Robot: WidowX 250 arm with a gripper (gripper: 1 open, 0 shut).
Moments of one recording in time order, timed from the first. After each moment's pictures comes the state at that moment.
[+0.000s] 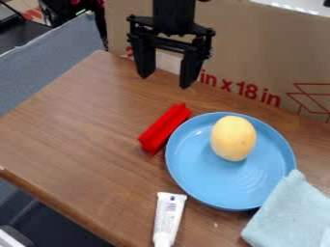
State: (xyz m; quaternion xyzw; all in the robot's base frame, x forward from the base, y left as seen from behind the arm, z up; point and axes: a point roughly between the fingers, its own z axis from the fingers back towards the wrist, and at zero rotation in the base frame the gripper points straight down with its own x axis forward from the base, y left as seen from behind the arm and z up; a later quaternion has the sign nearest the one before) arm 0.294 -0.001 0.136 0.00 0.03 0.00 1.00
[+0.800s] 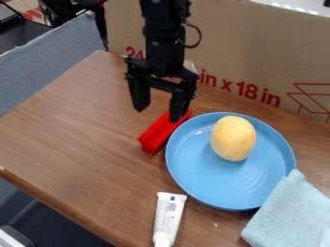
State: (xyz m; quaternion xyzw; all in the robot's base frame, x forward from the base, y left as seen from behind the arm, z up) arm 0.293 0.024 0.074 -0.01 0.04 -0.02 1.00
